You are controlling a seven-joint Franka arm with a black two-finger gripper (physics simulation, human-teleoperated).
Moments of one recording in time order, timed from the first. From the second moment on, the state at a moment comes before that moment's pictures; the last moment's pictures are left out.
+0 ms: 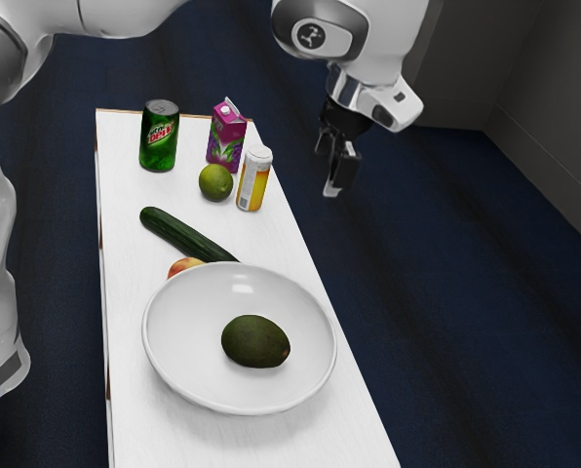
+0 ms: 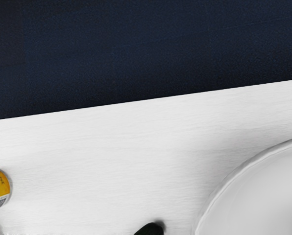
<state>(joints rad) -0.09 -0.06 -0.18 -1.52 0.20 1.45 -0.13</state>
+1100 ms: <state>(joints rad) -0.12 -0.06 -0.19 -1.74 0.15 1.53 -0.23</state>
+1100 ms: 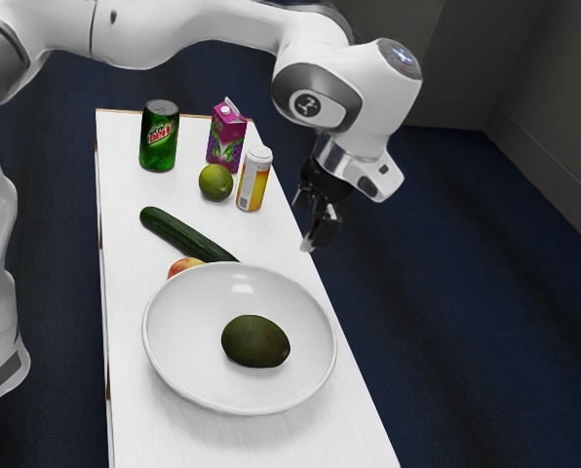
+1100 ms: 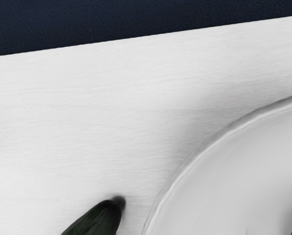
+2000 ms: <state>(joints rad) -0.30 -0.35 -0.19 -2.22 -0.10 1.93 -0.32</state>
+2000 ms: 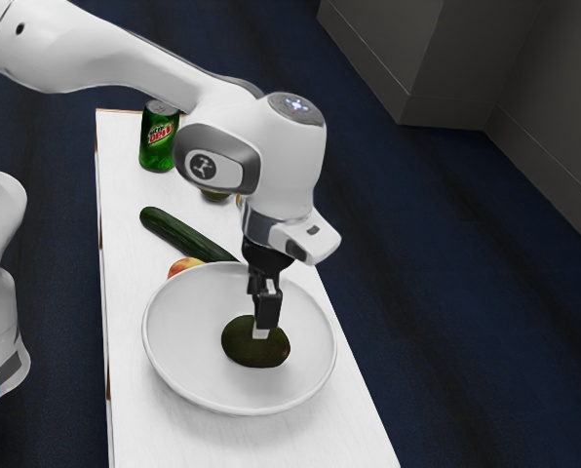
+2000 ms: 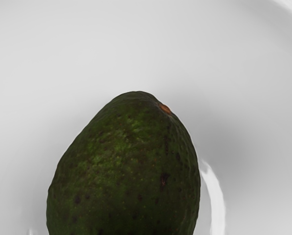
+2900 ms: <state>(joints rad) -0.31 -0.36 -0.20 -2.29 -0.01 2.04 -0.06</state>
